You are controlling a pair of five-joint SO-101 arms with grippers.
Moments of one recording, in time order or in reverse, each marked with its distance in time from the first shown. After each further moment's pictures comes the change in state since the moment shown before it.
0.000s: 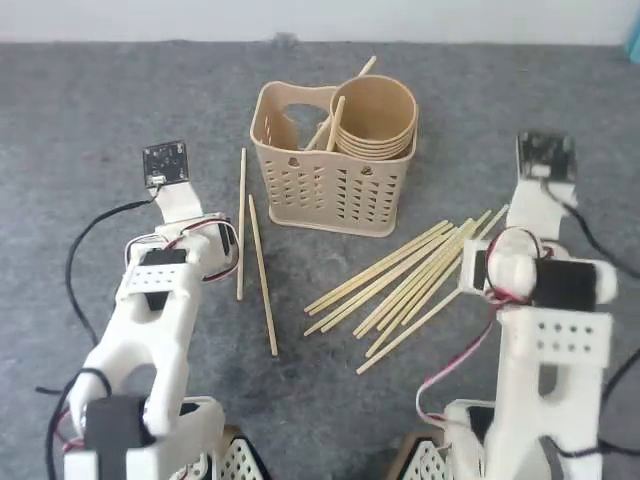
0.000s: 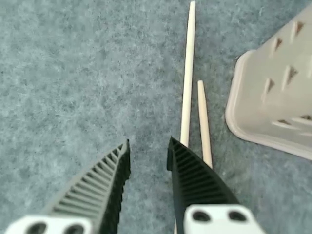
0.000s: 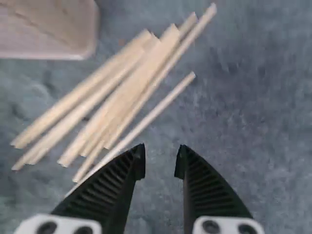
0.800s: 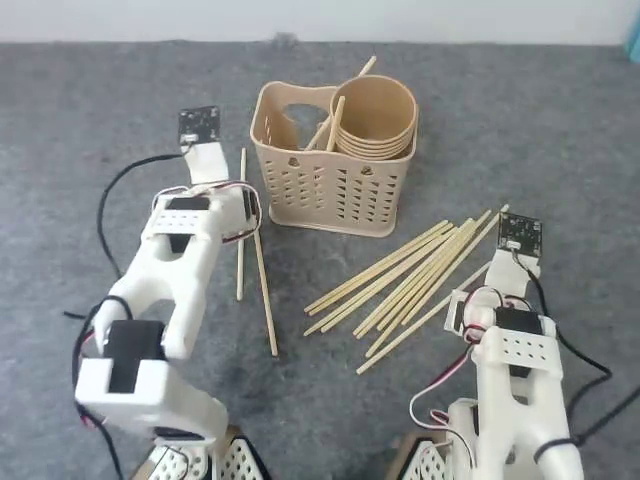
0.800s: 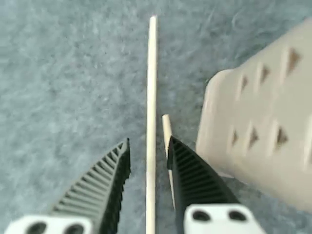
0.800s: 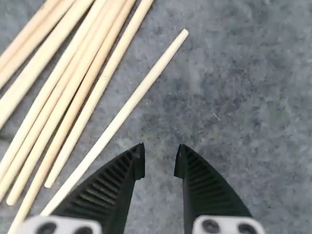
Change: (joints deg) left arm 4.9 20.9 -23.6 6.8 -1.1; right arm 1.8 0.1 38.6 -39.8 -3.3
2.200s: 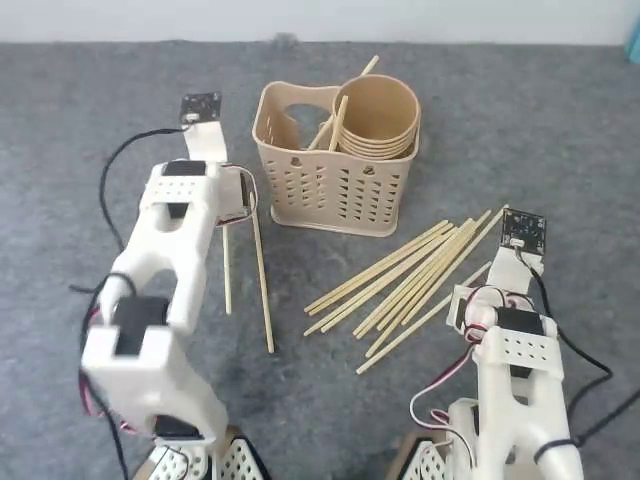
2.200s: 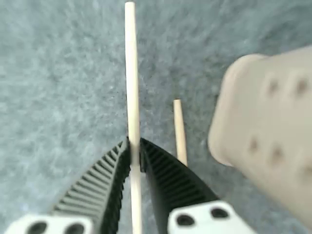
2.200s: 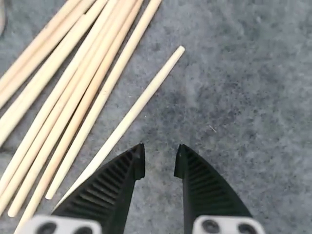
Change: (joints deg) left arm -1.2 4.3 -15.1 18.9 0.6; right arm 0.5 0.0 0.1 -2.5 0.0
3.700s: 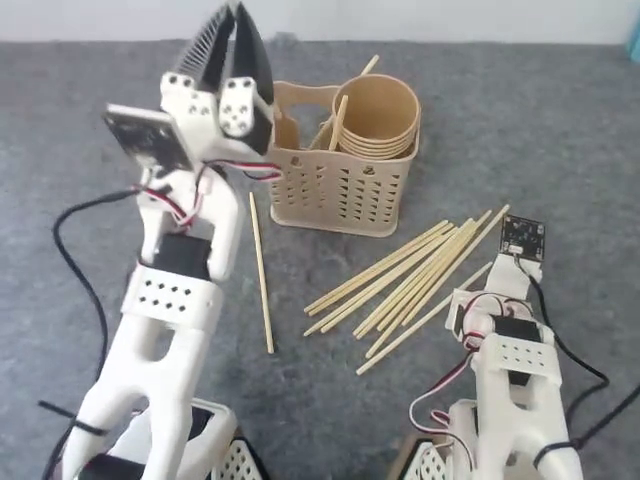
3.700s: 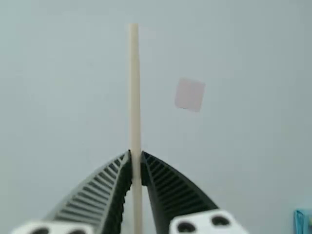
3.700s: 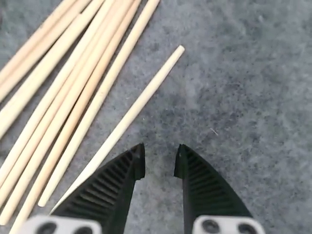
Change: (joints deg) left arm 13.4 -45.5 25.7 -66.8 0.1; right arm 0.1 0.0 4.0 -5.8 0.0
